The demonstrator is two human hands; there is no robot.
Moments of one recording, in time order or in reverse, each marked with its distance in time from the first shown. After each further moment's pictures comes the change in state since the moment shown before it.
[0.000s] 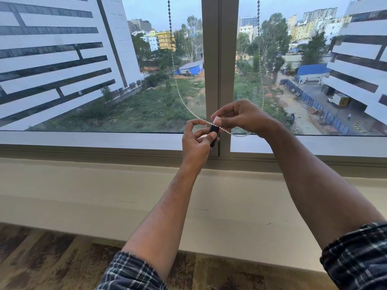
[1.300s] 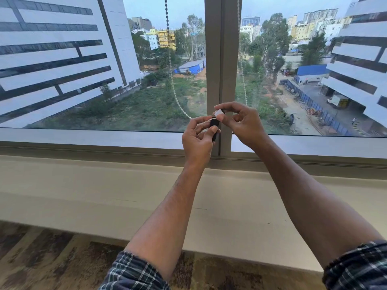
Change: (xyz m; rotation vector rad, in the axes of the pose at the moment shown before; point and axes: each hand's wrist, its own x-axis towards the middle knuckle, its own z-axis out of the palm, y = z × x) left_hand -0.004 0.010 0.010 -0.030 0.134 0.114; right_hand -0.013 0.020 0.040 0.027 0.413 -0.259
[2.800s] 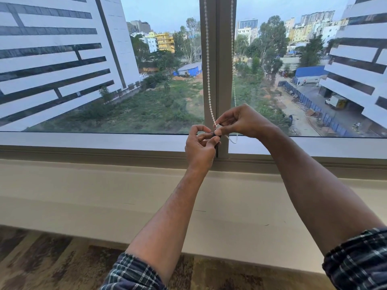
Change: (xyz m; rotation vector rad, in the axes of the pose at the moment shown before) left_hand -0.003 -0.021 0.007 0.133 -0.022 -0.065; right_hand 0.026 -0.007 -0.033 -0.083 -0.393 0.277
